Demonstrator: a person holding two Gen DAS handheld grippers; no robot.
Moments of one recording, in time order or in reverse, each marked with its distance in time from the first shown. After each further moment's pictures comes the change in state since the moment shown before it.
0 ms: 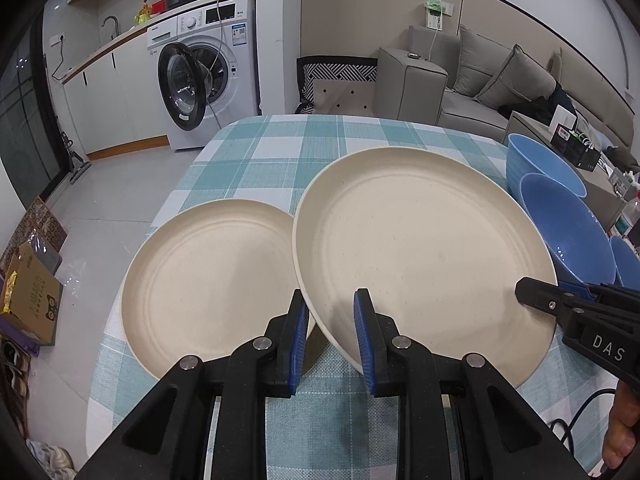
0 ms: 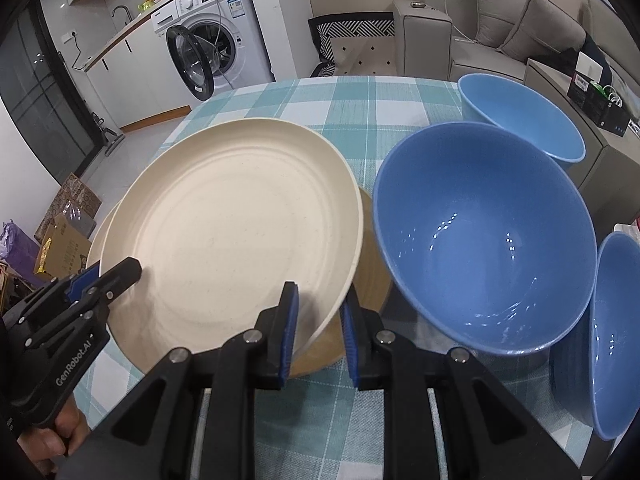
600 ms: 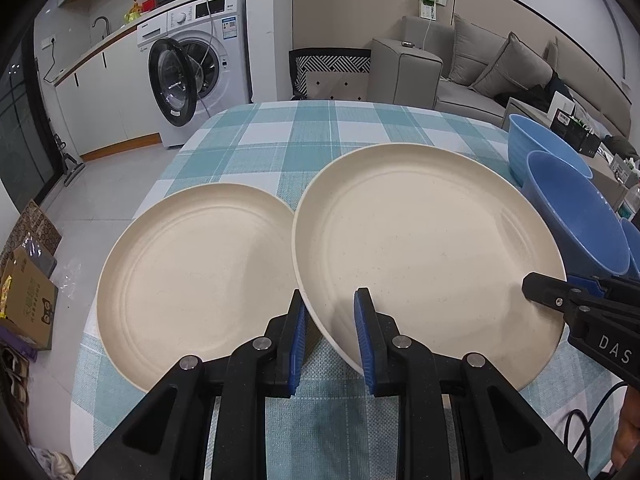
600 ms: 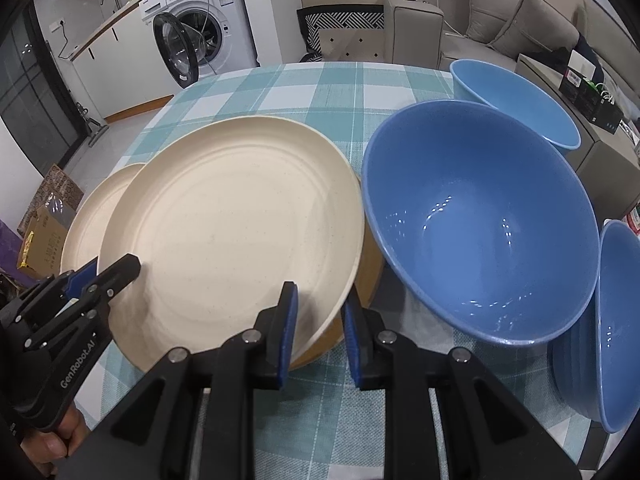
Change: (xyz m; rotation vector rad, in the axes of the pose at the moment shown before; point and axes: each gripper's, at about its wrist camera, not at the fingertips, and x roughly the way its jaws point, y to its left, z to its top) left arm 0.033 -0.005 -0.009 0.029 0.020 -0.009; right arm 0.015 0.001 -0.008 -0.010 0.027 -0.076
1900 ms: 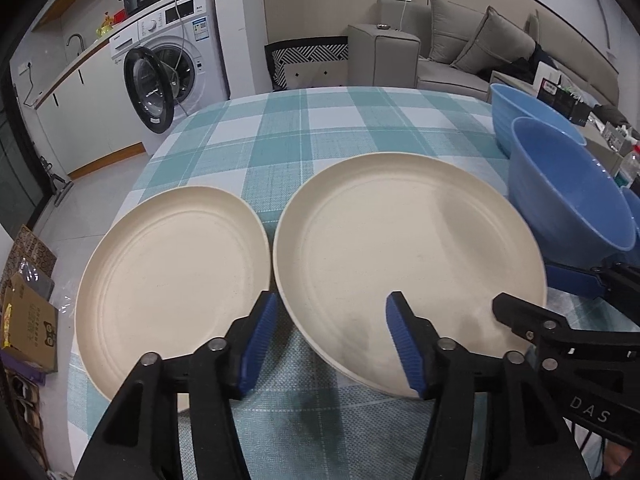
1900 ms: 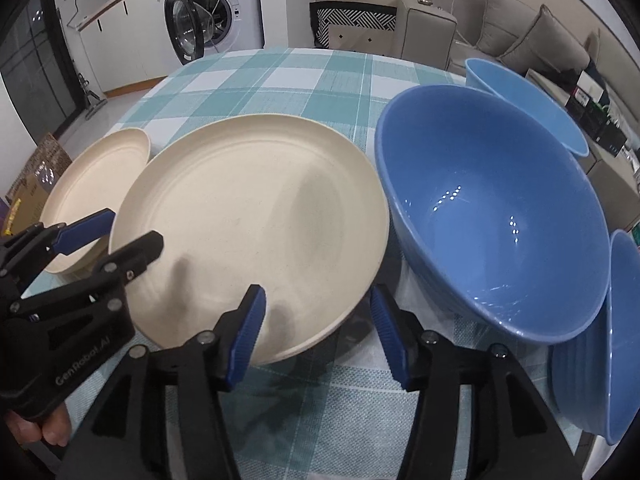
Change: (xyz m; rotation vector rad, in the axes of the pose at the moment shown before) left arm 0.016 -0.025 -0.001 0.095 0.036 -0.024; right arm 0.019 0.001 -0.015 -0.080 0.014 -0.026
